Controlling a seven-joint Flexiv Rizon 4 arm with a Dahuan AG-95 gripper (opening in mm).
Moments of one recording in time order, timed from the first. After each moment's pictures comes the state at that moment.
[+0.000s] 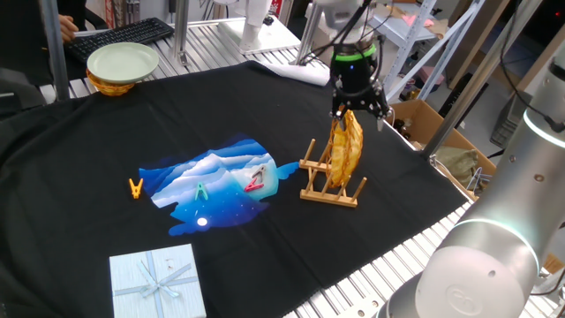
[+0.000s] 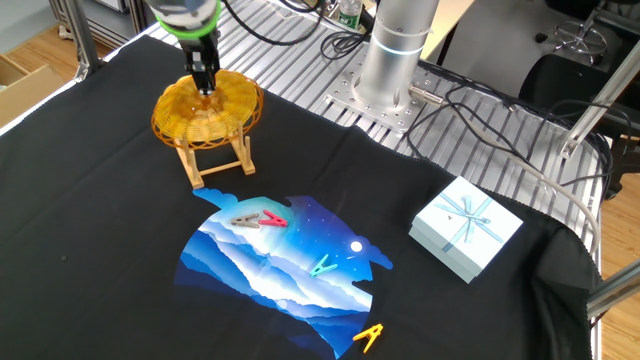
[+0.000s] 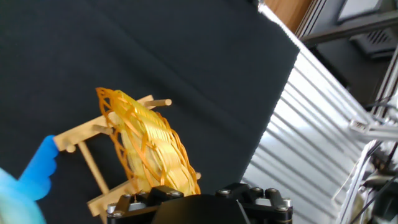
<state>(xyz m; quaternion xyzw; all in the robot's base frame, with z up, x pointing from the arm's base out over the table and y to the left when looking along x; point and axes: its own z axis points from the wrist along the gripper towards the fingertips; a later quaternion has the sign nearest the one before) 0.411 -0.216 0.222 -0.47 -0.85 0.18 0.14</state>
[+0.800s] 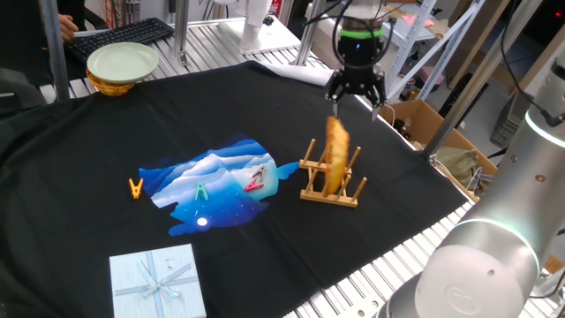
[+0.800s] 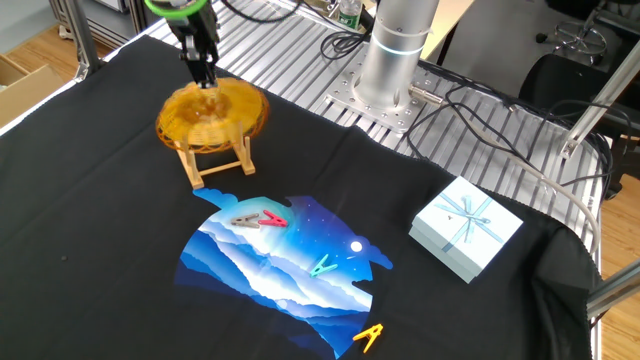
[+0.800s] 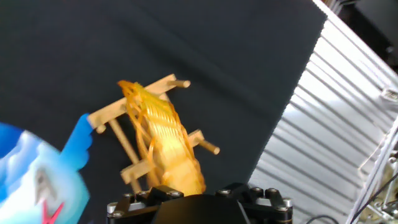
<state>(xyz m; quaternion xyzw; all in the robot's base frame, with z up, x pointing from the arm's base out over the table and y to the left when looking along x) 0.423 -0.197 0.251 -0.47 -0.86 0.10 0.15</state>
